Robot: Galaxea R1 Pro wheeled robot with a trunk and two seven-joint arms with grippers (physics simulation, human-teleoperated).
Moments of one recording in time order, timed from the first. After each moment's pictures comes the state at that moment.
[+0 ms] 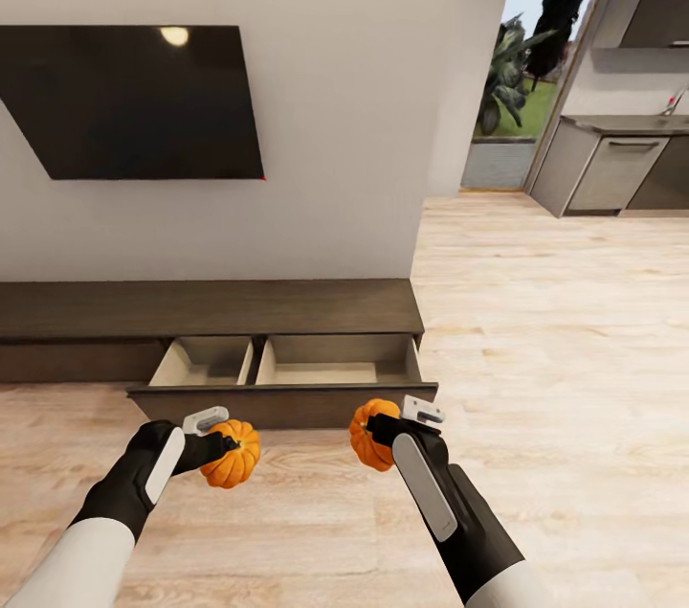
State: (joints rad) left arm -0.62 0.09 0.13 -0.80 0.25 0.83 0.05; right arm -0.49 0.17 0.31 -1.17 -0.67 0.60 -0.72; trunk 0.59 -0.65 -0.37
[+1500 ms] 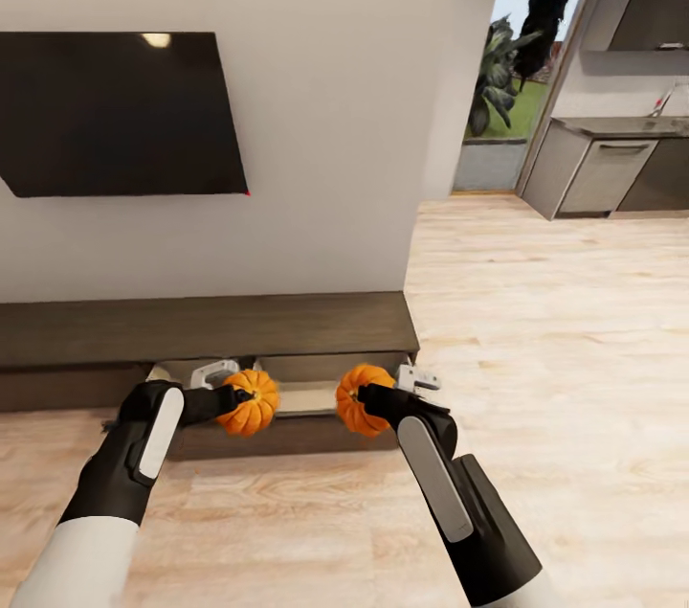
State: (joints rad) left arm -0.60 0.04 0.13 -1.20 0.32 1.03 0.05; right arm -0.48 0.17 0.34 -1.44 -0.67 0.73 -0.71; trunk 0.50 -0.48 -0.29
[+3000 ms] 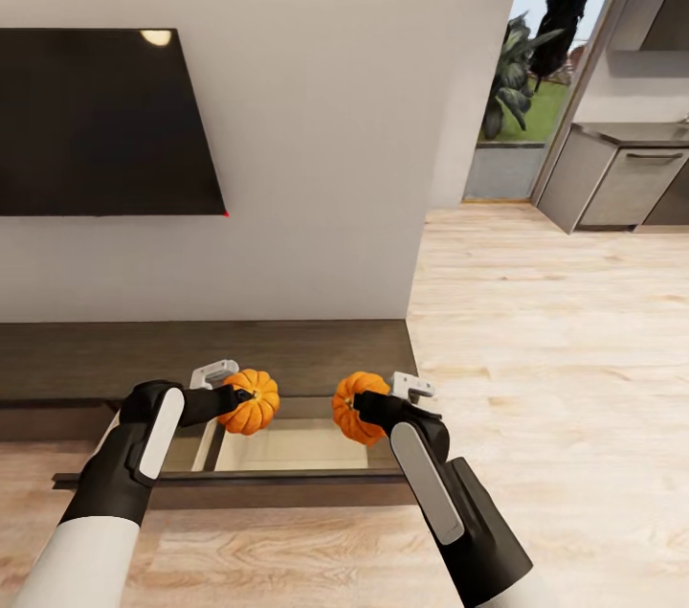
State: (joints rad) left arm -0.60 0.04 0.13 -1.20 0.32 1.02 0.05; right arm -0.48 0.17 0.36 -1.38 -0.66 0.69 -0.70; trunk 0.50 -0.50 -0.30
